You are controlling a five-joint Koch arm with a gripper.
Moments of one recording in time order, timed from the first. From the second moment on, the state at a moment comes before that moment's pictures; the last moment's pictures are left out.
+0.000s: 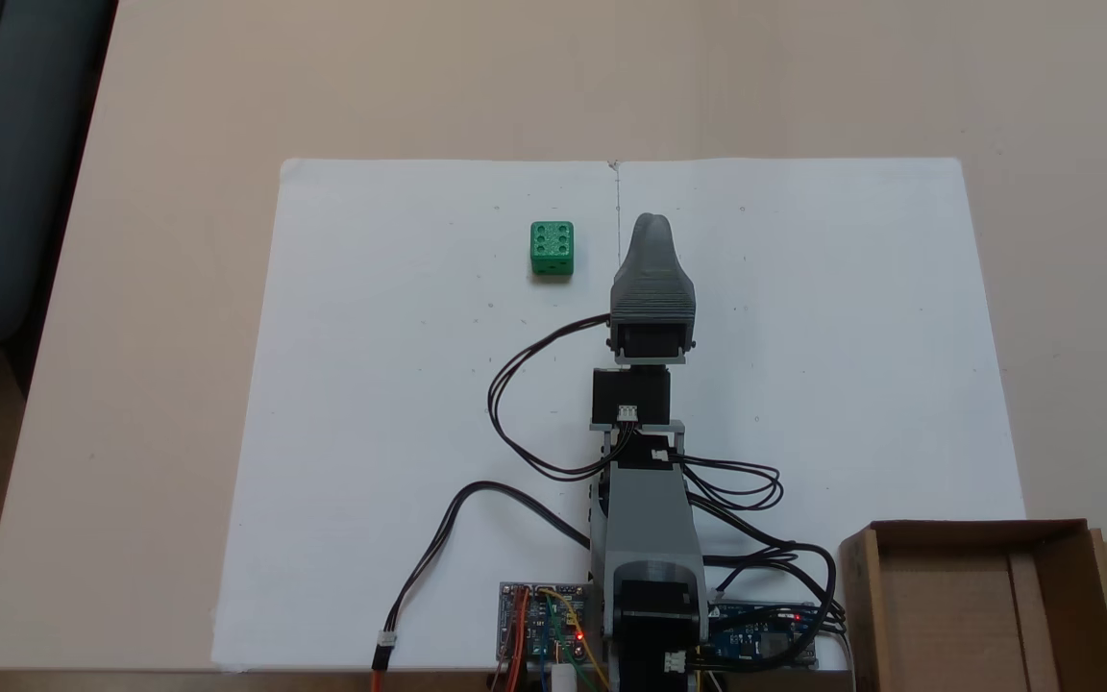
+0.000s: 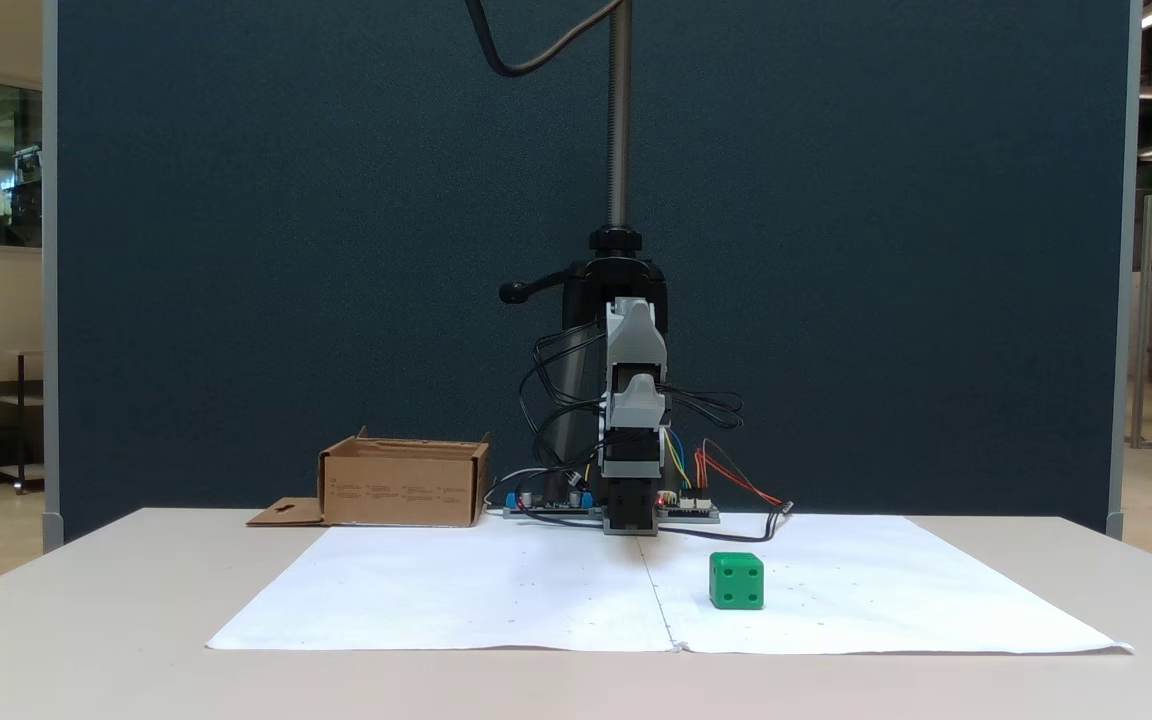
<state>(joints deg) 1.1 129.3 175.6 -97.0 -0.3</state>
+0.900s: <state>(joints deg) 1.1 129.3 175.6 -91.7 -0.3</state>
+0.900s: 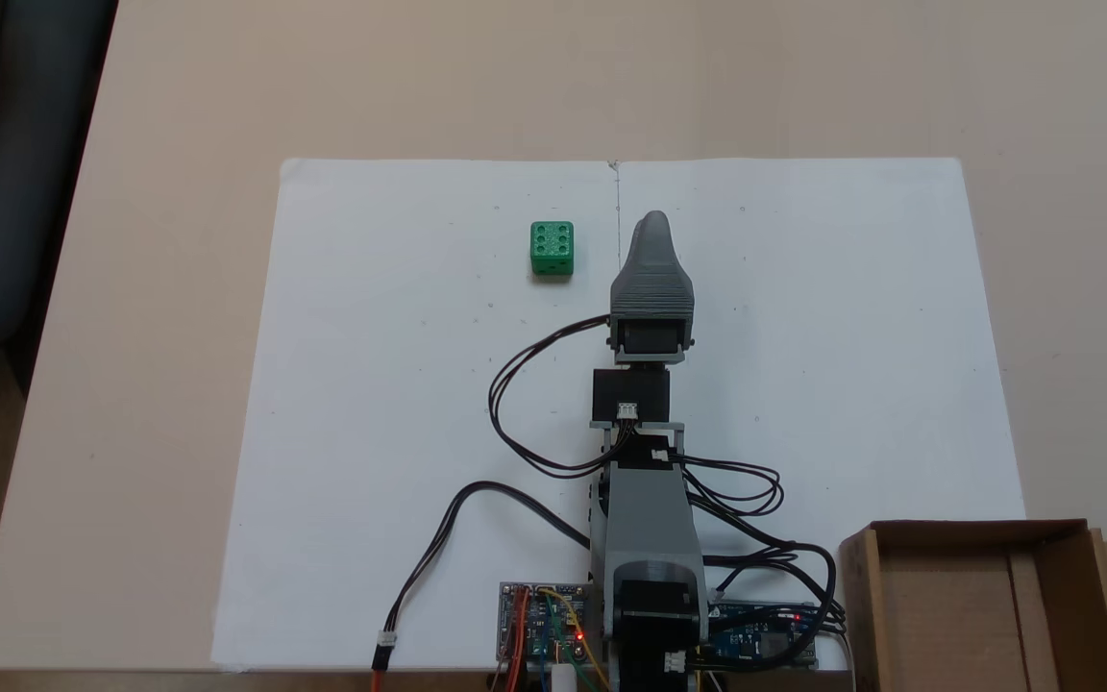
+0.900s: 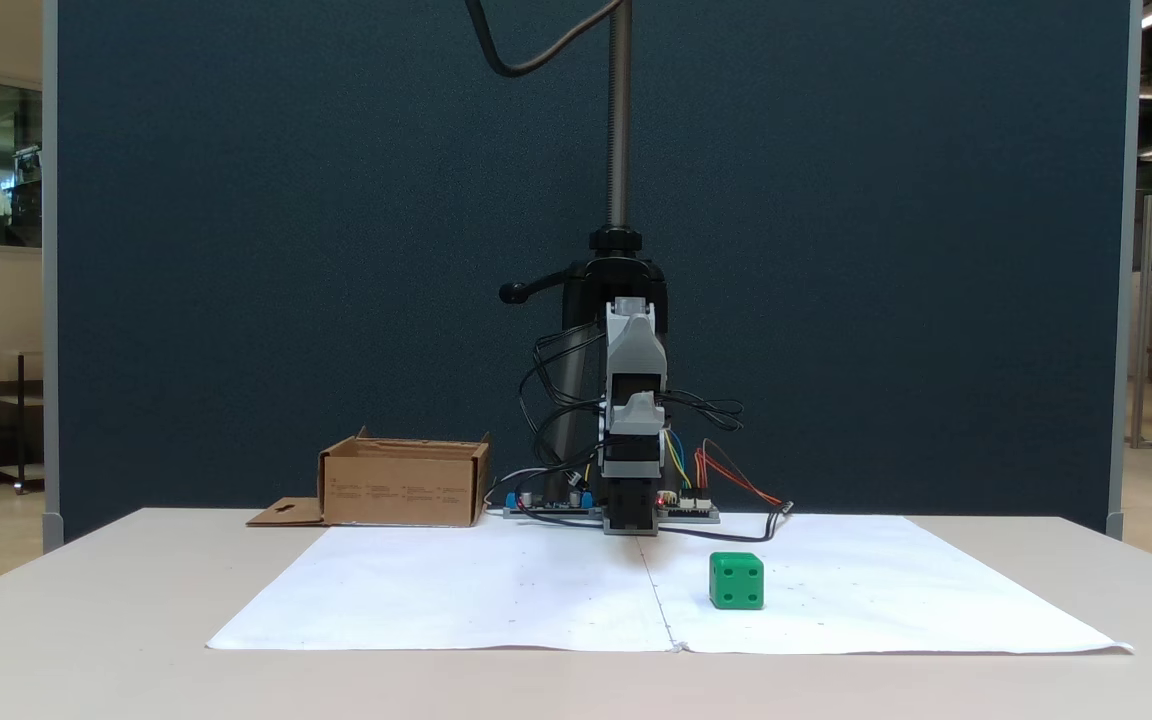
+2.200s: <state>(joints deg) 4.8 129.4 146.1 -36.7 -0.3</state>
